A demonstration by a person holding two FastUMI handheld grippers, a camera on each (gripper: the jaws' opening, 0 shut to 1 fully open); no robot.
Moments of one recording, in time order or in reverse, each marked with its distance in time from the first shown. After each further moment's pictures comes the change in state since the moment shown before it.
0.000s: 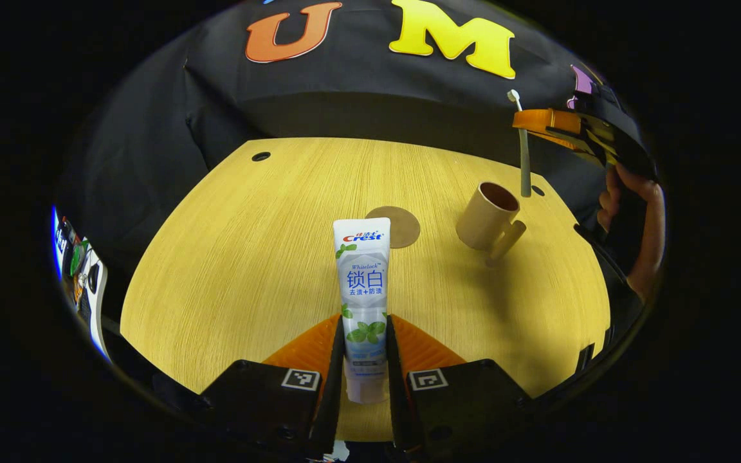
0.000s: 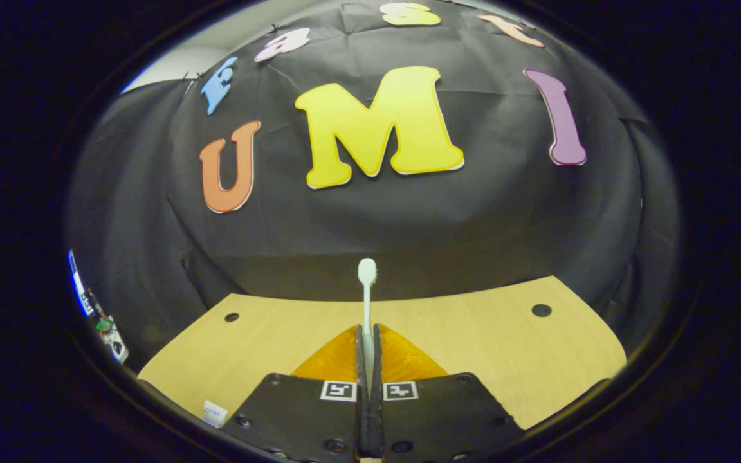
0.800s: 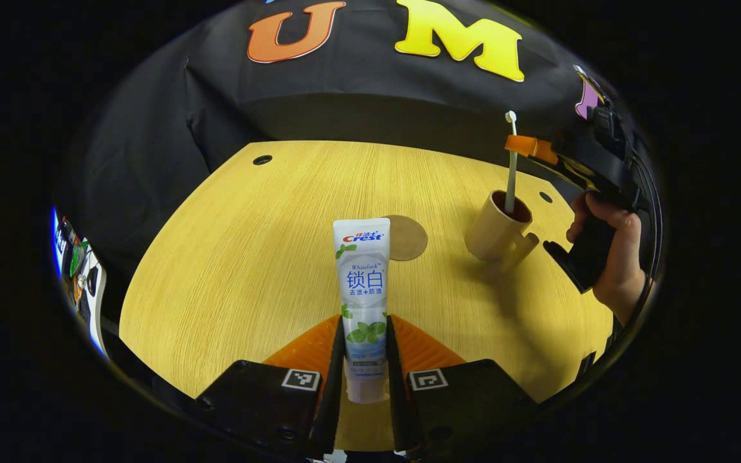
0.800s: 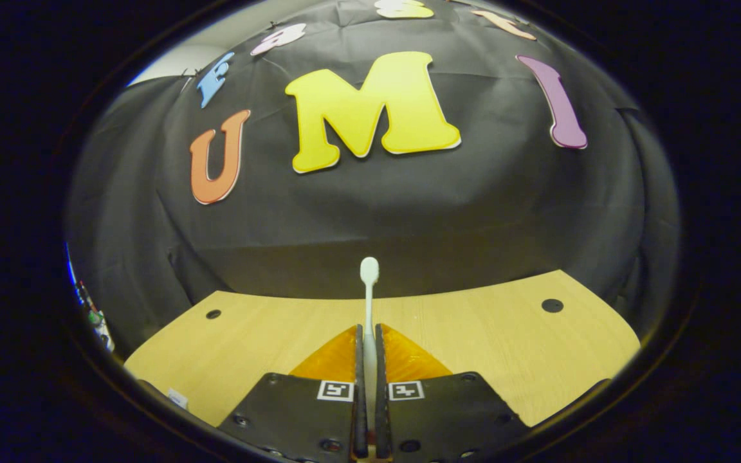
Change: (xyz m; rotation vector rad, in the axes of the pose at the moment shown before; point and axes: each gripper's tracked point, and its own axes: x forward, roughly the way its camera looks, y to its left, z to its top) left arm 0.012 0.001 0.018 -0.004 -0.015 0.012; right arm 0.044 -0.022 -0.045 -0.004 0.007 -0.016
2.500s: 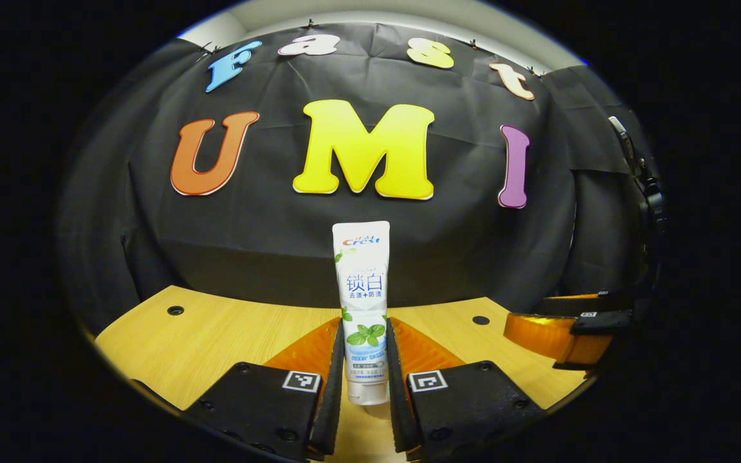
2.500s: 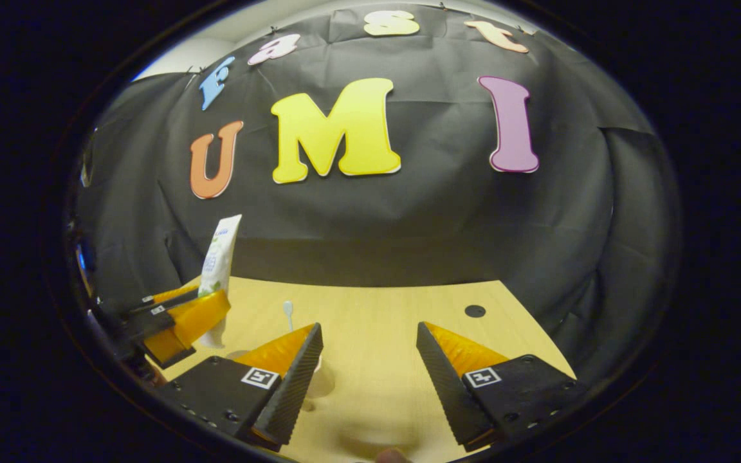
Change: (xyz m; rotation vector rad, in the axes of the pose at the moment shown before) left arm 0.007 -0.169 0.205 0.126 -0.738 -0.235; right arm -0.130 -0.114 0.023 -0.083 0.020 -0.082
